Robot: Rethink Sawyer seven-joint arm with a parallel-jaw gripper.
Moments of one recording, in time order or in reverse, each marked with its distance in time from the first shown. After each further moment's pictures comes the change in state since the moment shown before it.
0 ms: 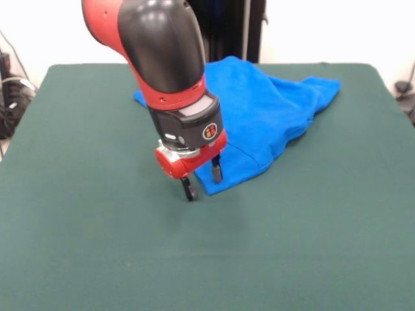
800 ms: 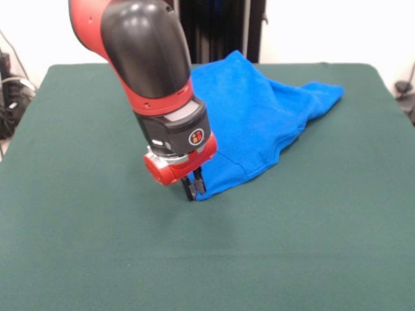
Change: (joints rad) arm -0.043 0.010 0.029 -0.031 -0.013 0.004 0.000
